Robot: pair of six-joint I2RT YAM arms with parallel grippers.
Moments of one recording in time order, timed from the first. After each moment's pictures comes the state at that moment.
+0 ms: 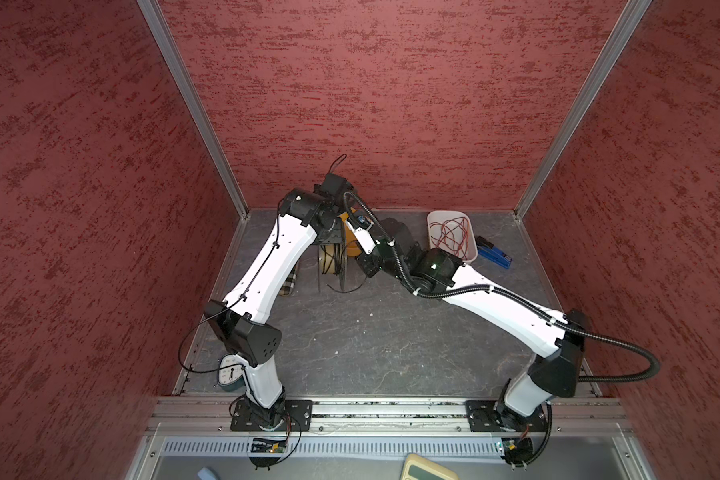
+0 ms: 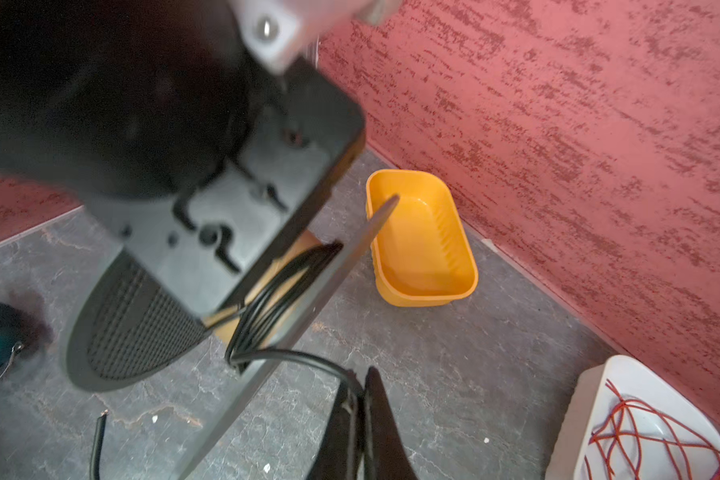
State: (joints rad) left arm -0.49 1.78 2.11 -1.47 -0.42 -0.45; right arm 0.93 1.68 1.72 -0.52 0.27 -0.04
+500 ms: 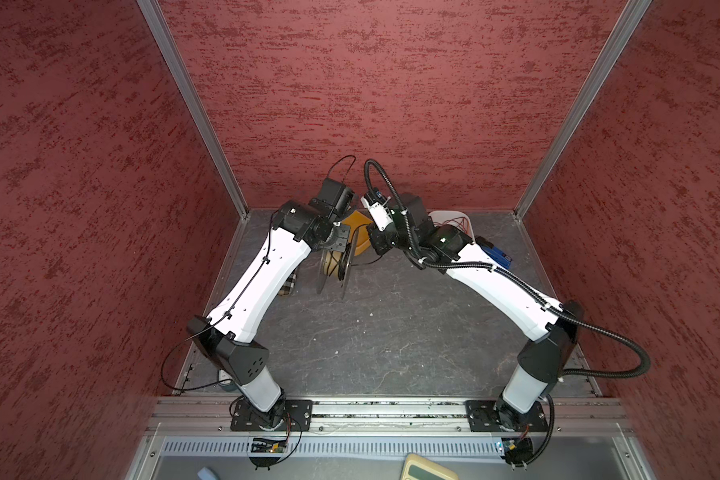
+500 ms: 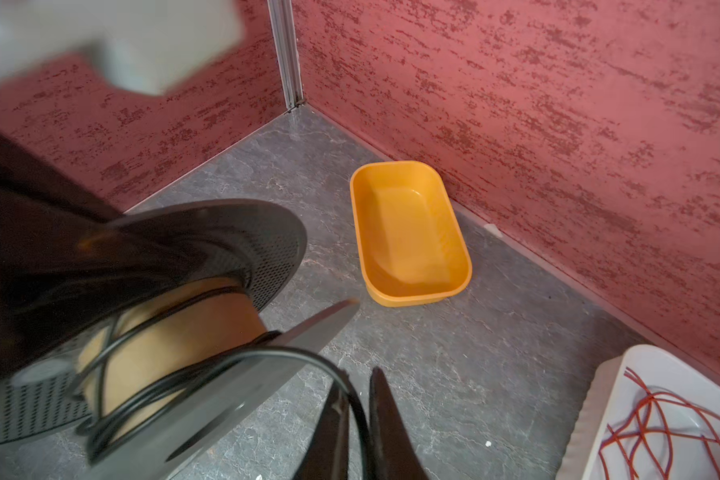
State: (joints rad) left arm -0.53 1.64 1.97 -1.32 -0.31 -0.21; right arm 0.73 1.75 1.83 -0.60 0.05 0.01
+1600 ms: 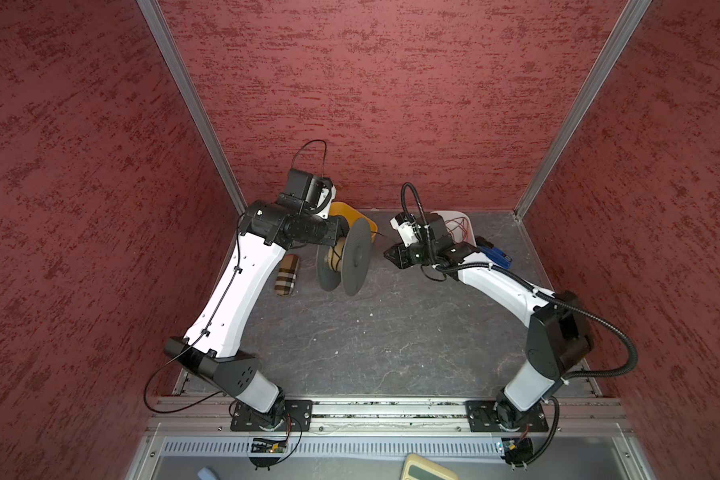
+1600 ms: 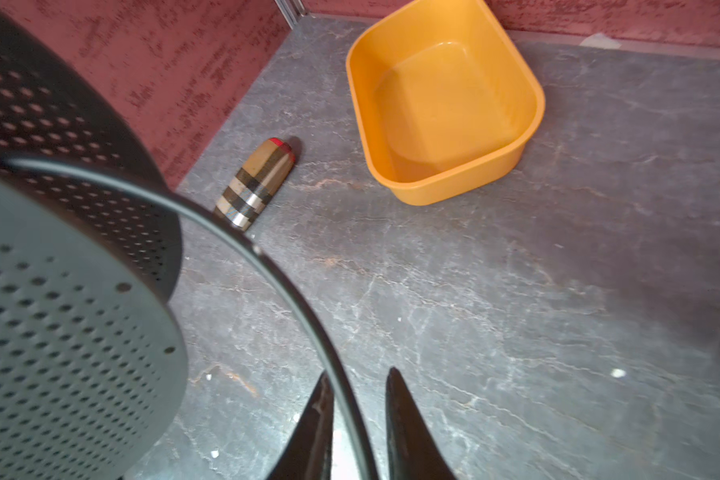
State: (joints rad) left arm -0.40 1.56 1.98 -1.27 0.06 -0.20; right arm 0.52 1.68 1.33 -0.29 -0.40 0.24
